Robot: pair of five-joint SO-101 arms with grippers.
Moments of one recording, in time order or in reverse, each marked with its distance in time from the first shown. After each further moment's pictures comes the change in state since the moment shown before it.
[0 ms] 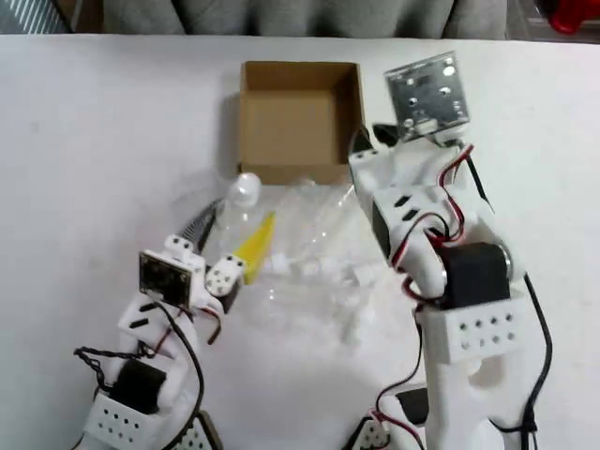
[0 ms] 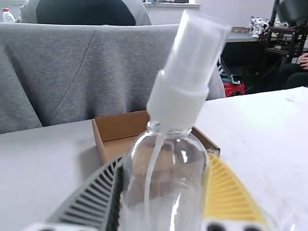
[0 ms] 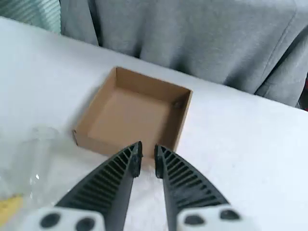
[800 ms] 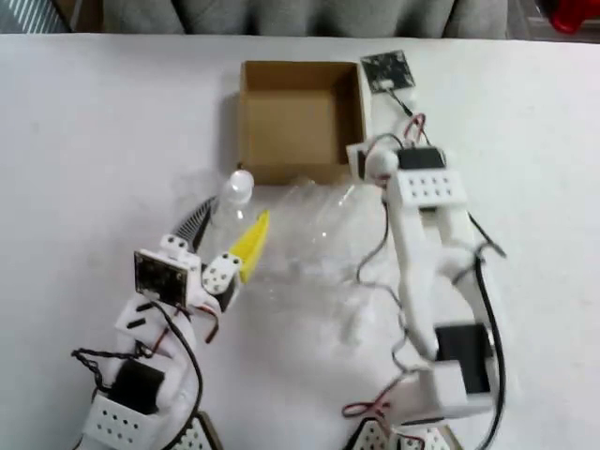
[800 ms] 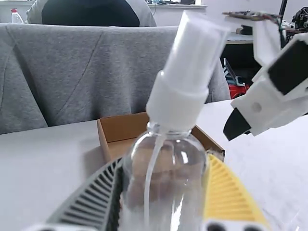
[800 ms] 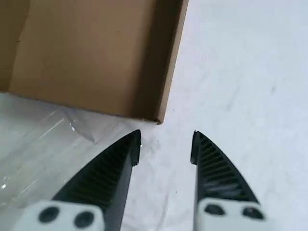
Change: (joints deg) left arm -1.1 0.0 0.0 0.0 0.0; right arm 6.2 43.0 -4.6 -12.3 -2.4
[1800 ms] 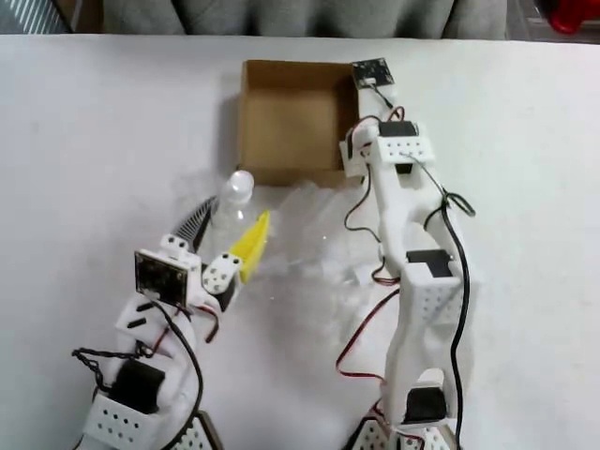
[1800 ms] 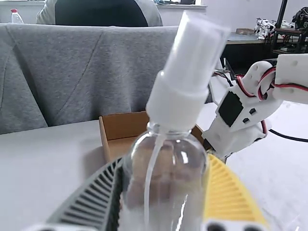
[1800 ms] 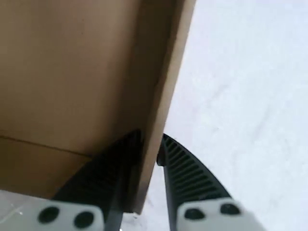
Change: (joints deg) left arm 0.0 0.0 0.0 0.0 0.0; right arm 0.4 34.5 -29.8 6.0 0.1
